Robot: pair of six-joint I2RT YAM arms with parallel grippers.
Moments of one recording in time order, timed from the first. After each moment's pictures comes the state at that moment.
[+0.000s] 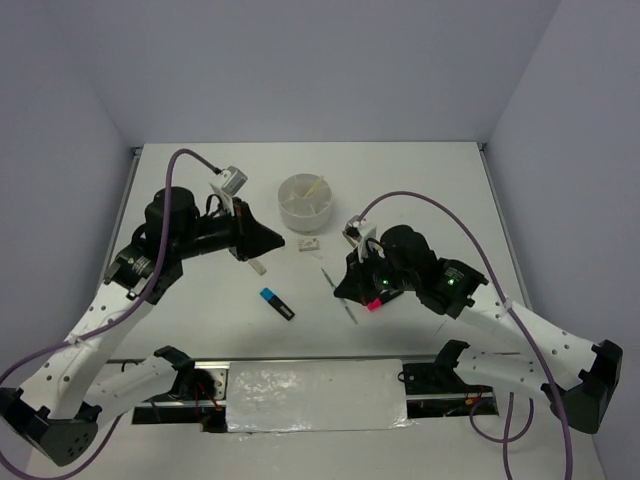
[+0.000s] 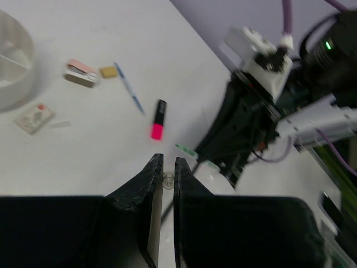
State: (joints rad) left arm -0.50 0.95 1.08 -0.39 0.49 -0.42; right arm 0.83 0.94 0.86 -0.52 -0.28 0.32
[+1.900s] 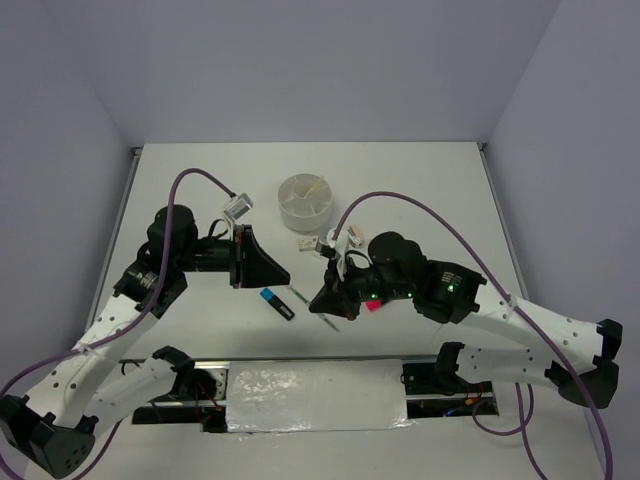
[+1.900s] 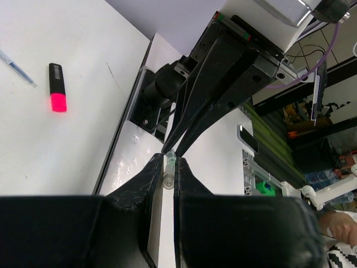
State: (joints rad) left arm -0.47 0.85 0.88 -0.21 1.00 -0.58; right arm 1.09 0.98 1.03 -0.46 -0.32 0.18
